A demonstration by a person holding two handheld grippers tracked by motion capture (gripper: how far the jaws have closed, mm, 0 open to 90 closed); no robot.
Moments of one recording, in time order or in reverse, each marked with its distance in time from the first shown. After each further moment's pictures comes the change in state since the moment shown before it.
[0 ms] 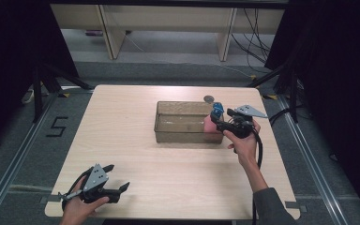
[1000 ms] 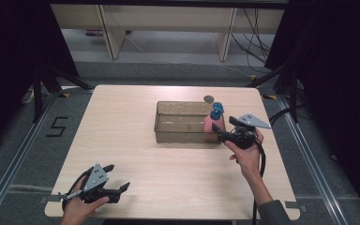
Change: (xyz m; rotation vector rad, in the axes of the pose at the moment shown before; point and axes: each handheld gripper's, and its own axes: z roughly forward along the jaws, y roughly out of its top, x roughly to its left) left arm -0.002 0.001 0.000 -0.001 0.002 -0.011; right arm 0.020 -0.013 -0.030 0.006 0.007 0.012
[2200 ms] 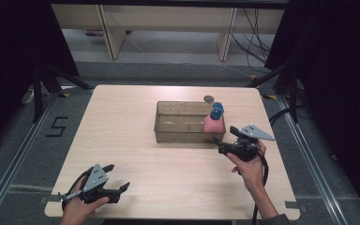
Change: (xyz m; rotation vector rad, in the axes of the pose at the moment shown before) left arm 0.000 0.001 -0.001 -0.007 0.002 0.007; right arm 0.013 -0.018 -0.026 0.009 0.044 -0.014
